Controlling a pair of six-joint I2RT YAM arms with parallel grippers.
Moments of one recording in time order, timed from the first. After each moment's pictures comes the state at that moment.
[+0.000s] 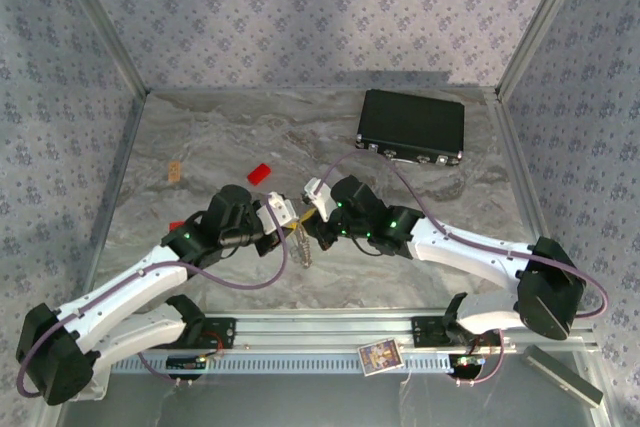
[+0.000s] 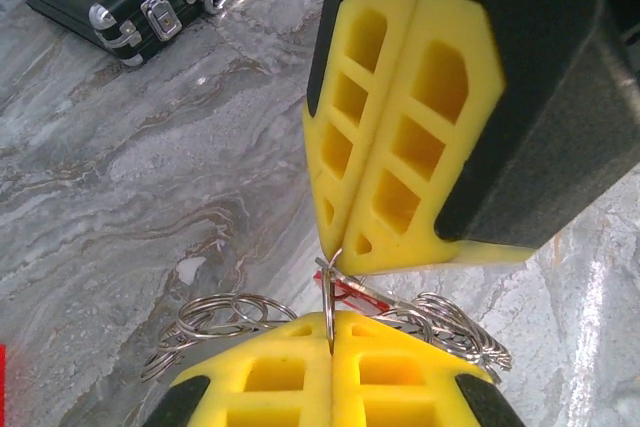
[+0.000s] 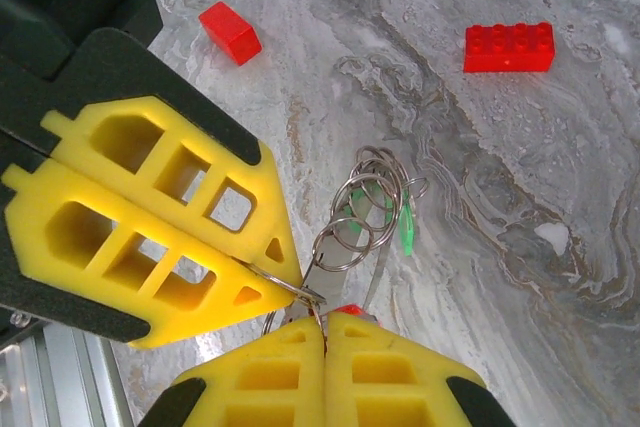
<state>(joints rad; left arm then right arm) -0.76 0.92 0.63 -0.30 0.26 0.33 0.96 1.32 0.89 -0.16 -0.15 0.13</state>
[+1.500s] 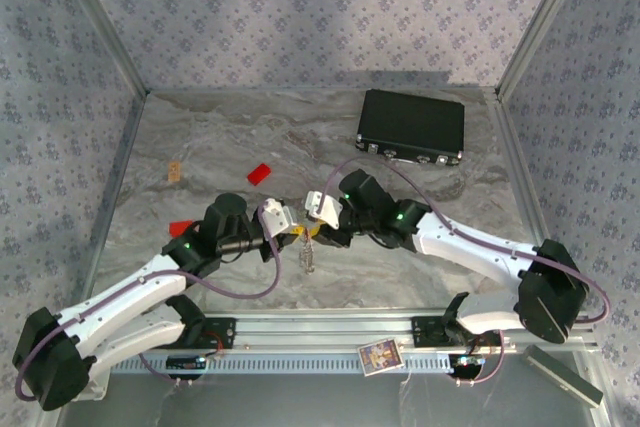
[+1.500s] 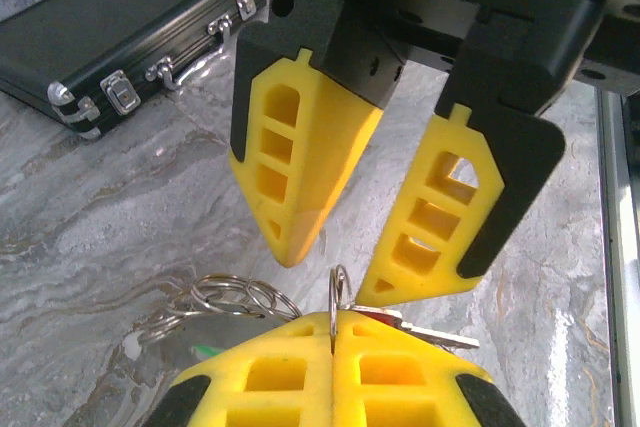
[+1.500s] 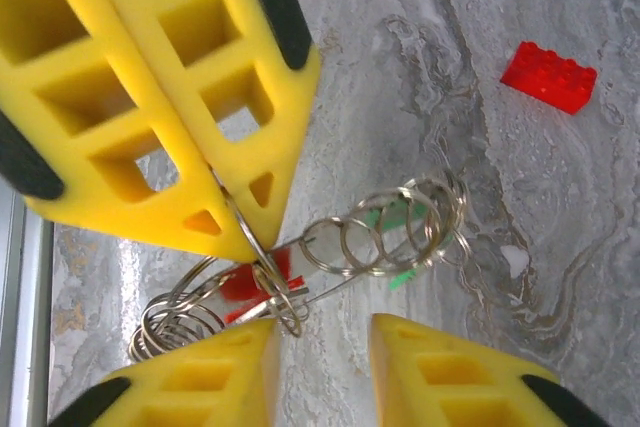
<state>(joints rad) -0.77 0.87 0.52 -0.09 0.38 0.27 0.88 1.30 0.89 -0.30 -0.30 -0.38</state>
